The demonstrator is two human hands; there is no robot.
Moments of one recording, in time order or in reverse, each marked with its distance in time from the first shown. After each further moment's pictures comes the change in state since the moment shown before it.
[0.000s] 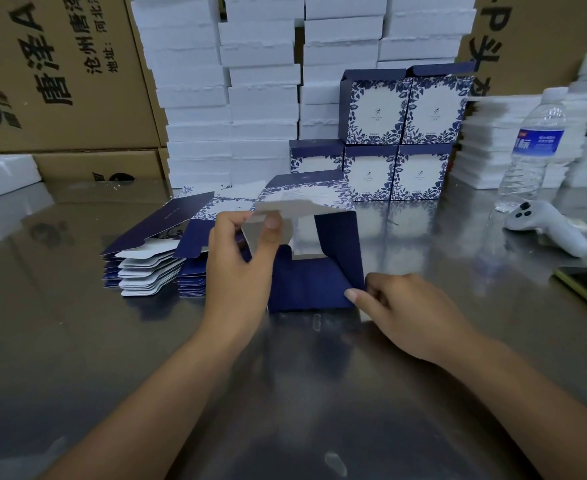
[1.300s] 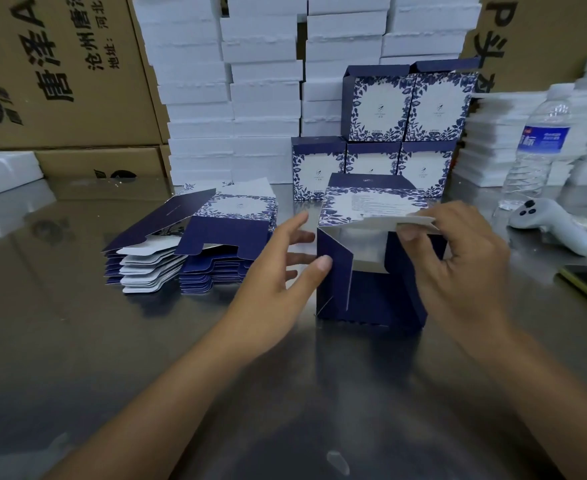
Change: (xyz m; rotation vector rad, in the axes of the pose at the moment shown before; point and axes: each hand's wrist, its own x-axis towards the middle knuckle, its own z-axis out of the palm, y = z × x) left_hand -0.010 -0.010 0.004 0.012 -0.475 0.087; right_hand 0.002 -0.014 -0.029 0.258 0.839 -0.215
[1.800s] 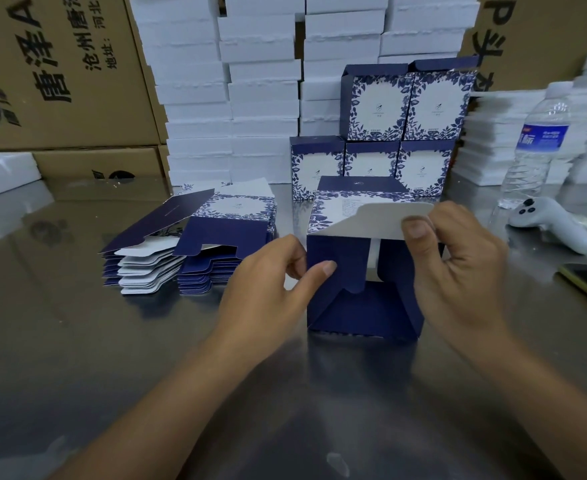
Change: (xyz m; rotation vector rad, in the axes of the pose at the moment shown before) left_hand 0.002 -0.011 -0.001 0.538 0.223 0.197; right_hand -0.002 -0.005 0.003 0.168 0.042 -0.073
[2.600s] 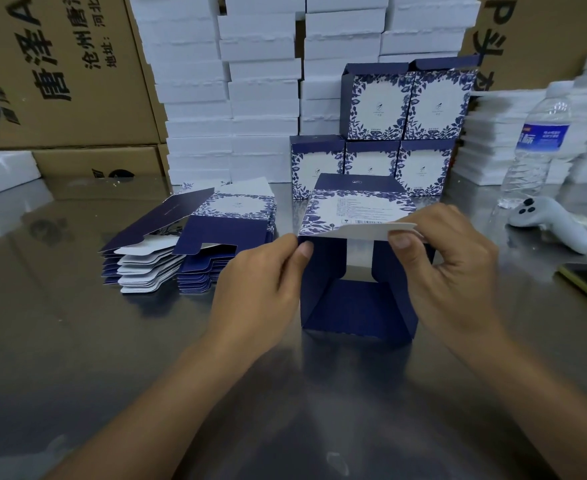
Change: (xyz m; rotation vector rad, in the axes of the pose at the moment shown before) left_hand 0.002 0.012 -0.010 0.082 0.014 0.044; right_hand -0.002 0.000 0.002 0.063 -0.037 -0.020
